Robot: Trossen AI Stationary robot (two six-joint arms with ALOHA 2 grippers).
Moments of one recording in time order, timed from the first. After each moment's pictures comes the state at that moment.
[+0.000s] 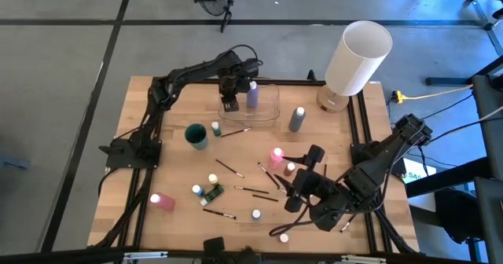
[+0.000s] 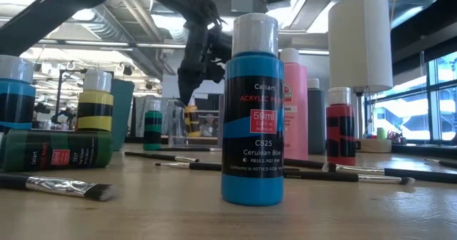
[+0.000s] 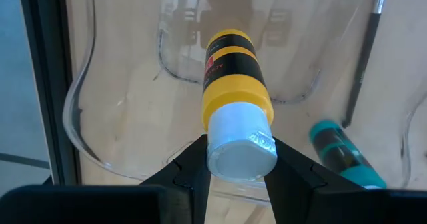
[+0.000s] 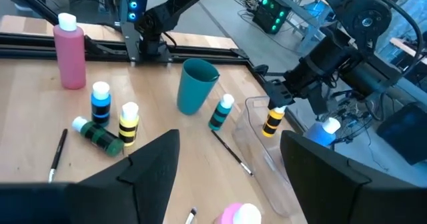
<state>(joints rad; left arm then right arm) 0.56 2.17 1.99 -1.49 -0.09 0.29 0.72 1.63 1.60 -0.87 1.09 0.53</state>
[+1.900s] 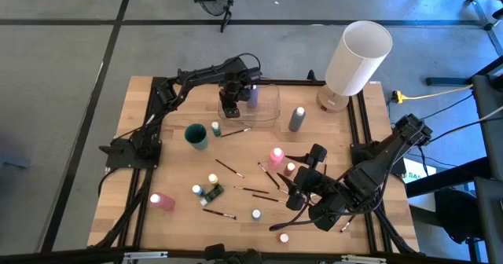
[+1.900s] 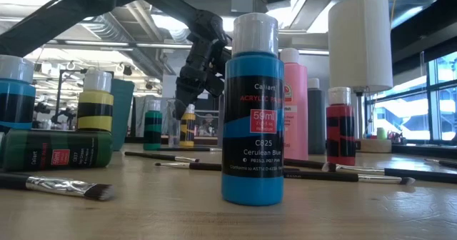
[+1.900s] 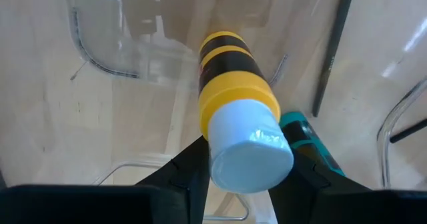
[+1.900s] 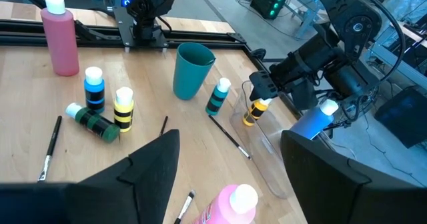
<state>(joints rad) 0.54 2.26 1.99 -1.56 0.02 0.27 0.72 1.63 1.60 -0.97 1.07 0.63</state>
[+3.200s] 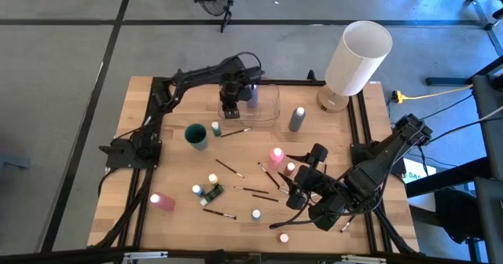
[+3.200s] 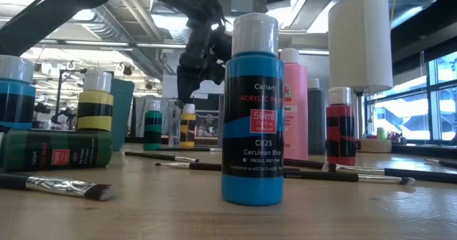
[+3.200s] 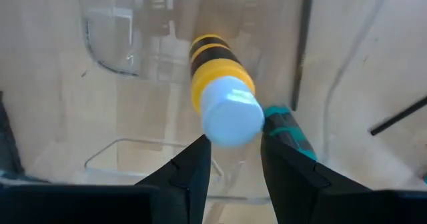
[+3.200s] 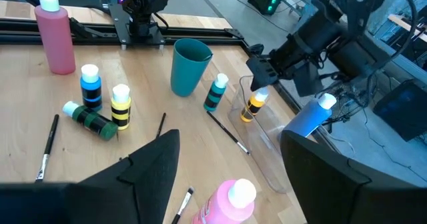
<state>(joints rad) 0.51 2.18 1.99 -1.57 0.01 0.26 0.72 1.63 1.60 -1.01 1.07 0.68</state>
